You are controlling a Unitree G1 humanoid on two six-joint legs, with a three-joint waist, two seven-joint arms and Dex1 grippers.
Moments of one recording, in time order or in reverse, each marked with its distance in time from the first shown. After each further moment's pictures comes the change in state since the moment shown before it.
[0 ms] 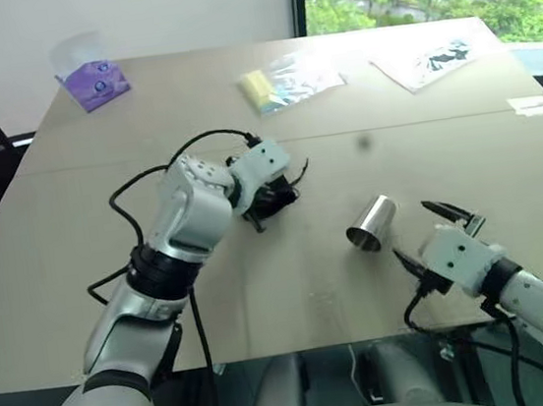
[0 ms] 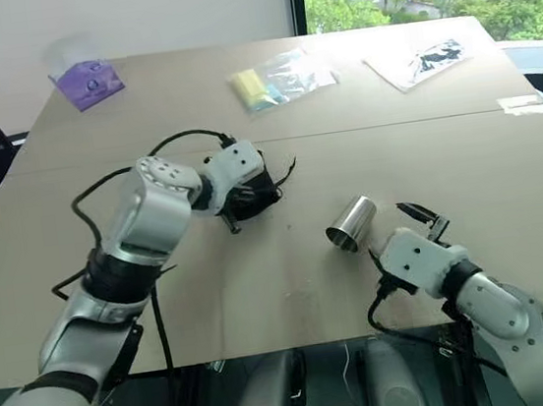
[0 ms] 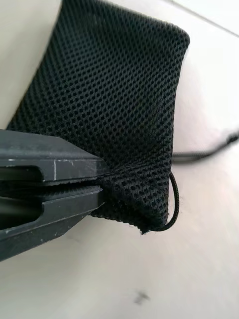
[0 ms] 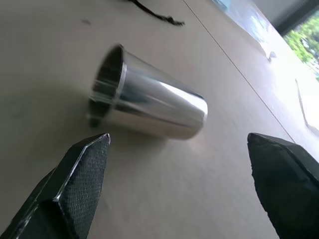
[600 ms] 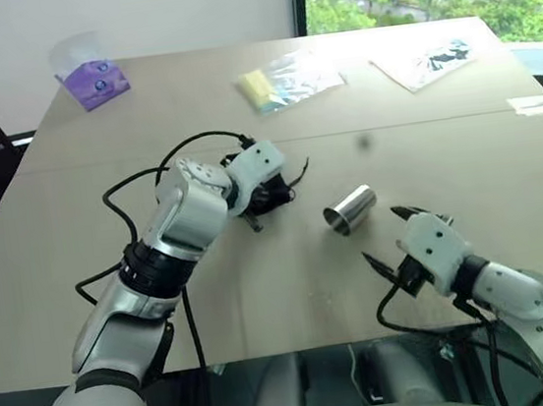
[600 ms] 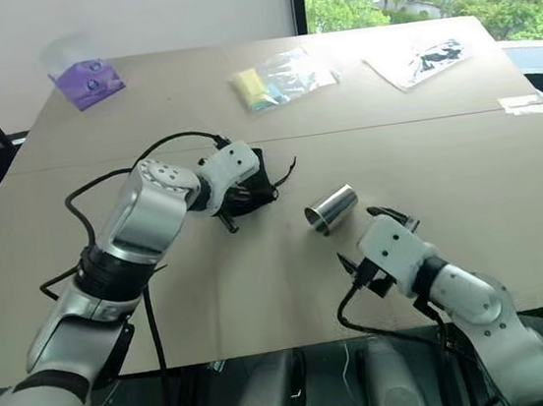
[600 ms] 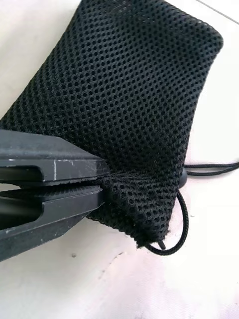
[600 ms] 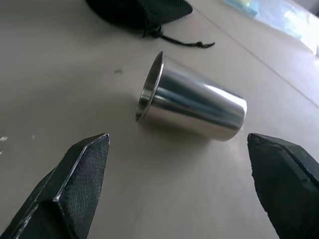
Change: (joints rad) left arm -0.028 0.052 -0.035 0.016 -0.122 0.031 0.124; right arm -0.204 0.179 0.070 0.010 0.140 0.188 0.090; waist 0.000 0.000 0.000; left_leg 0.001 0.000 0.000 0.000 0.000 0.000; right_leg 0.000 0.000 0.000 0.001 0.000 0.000
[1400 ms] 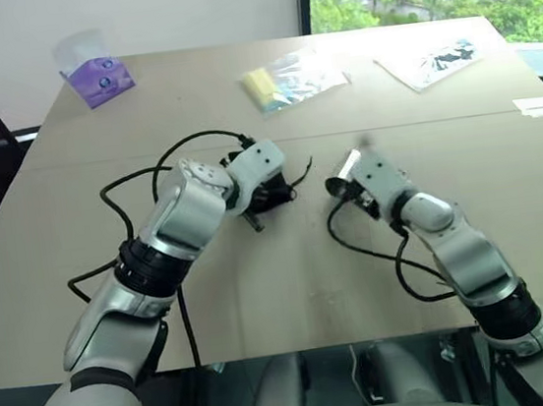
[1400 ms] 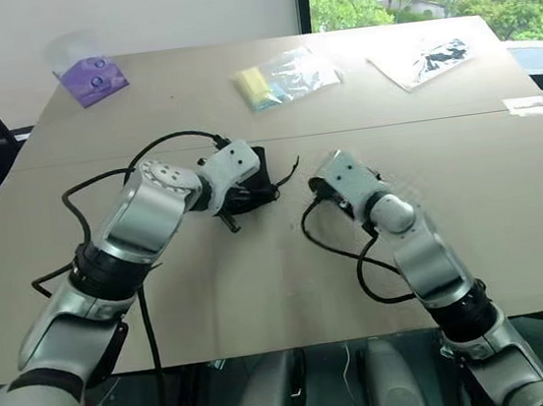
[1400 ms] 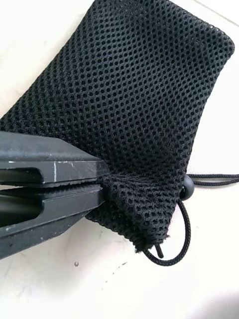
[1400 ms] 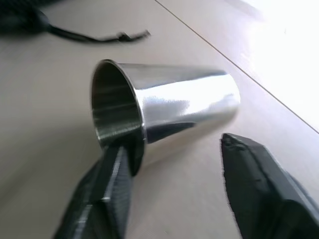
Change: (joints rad) left arm -0.007 0.037 -0.028 -0.010 -0.112 0.024 0.112; right arm -0.438 0.165 0.088 0.460 -0.120 0.222 -0.180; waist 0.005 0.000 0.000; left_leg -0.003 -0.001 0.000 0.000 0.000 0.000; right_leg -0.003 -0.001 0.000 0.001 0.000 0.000
